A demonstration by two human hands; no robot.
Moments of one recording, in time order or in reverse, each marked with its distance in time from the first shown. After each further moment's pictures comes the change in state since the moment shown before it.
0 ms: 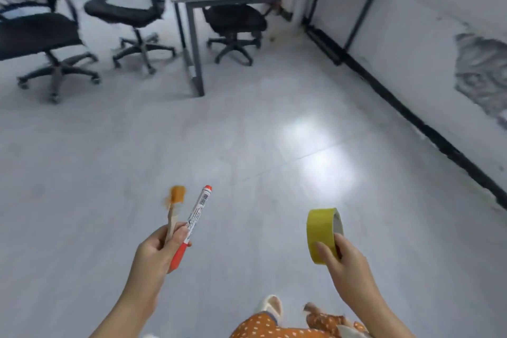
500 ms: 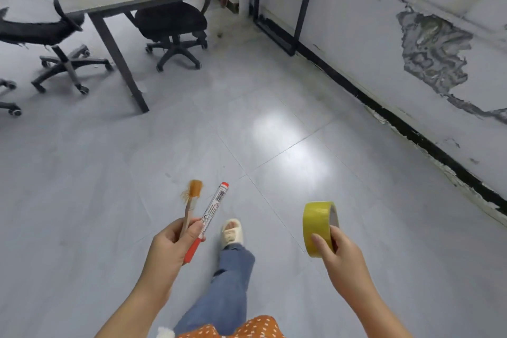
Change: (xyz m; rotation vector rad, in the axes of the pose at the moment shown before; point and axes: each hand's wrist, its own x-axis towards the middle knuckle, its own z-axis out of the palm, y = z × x) left_hand 0.092 0.070 0.240 0.106 -0.229 -0.008; right_hand 0.157 0.071 -0.122 0.172 0.127 0.098
